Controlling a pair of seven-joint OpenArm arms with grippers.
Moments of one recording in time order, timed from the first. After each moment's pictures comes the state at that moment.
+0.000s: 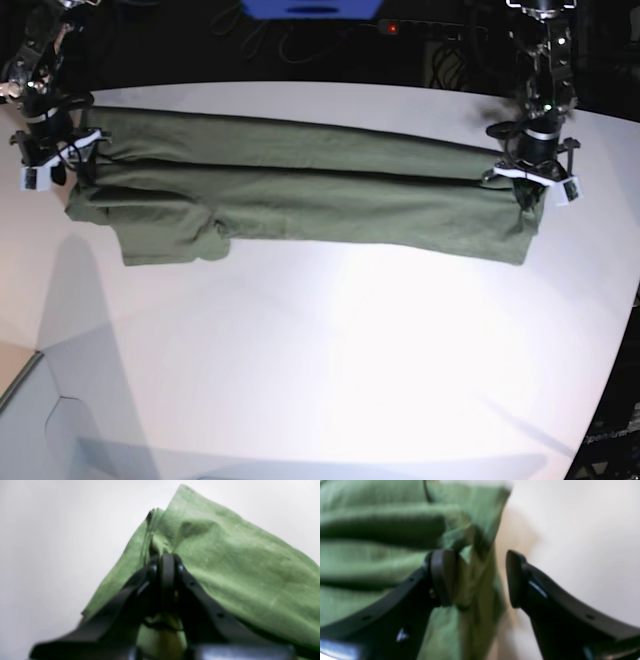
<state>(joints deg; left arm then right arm) 14.9 -13.6 -11.1 75.0 -28.2 -1.5 6.0 -16.1 10.0 39.3 85.0 8.8 34.1 -21.2</state>
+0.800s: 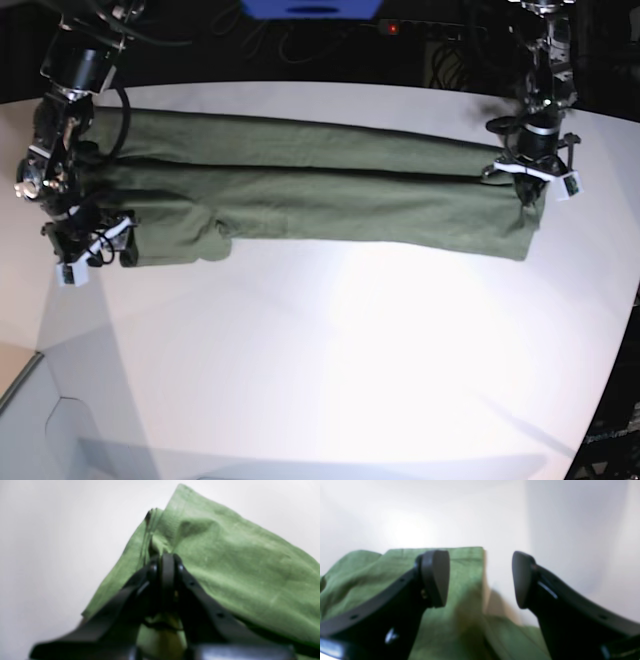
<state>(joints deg) 16.1 -13.5 -11.0 75.9 -28.2 -1.4 5.6 5.5 12.4 26.1 72.1 8.6 33.9 -29.9</state>
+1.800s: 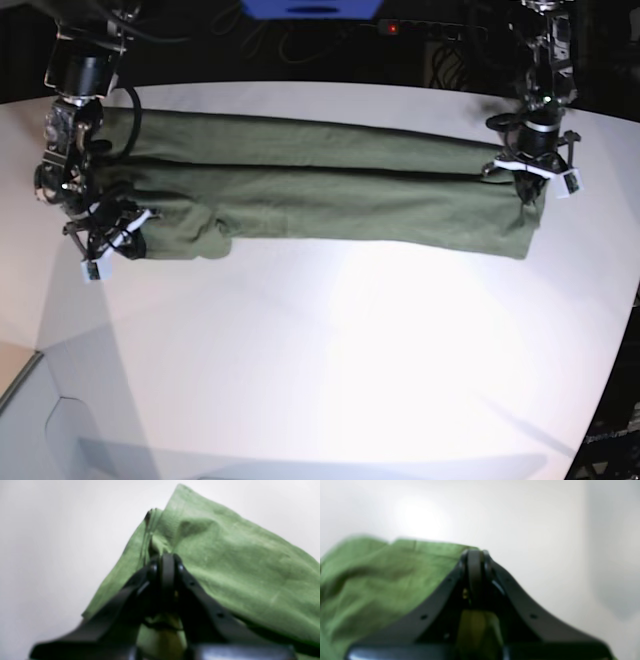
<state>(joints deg) 16.6 -13.4 -11.3 75.9 -28.2 -1.6 5.0 4.9 13.6 19.8 68.8 8.5 33.9 -26.7</state>
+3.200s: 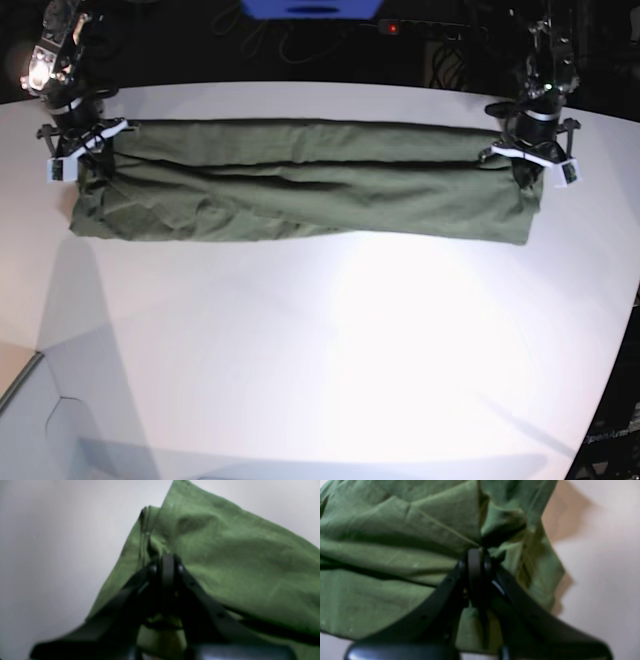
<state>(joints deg) 21.2 -13.5 -11.4 84.1 -27.9 0.0 11.1 -18.2 7.8 33.1 83.6 10.1 34.1 -19.1</state>
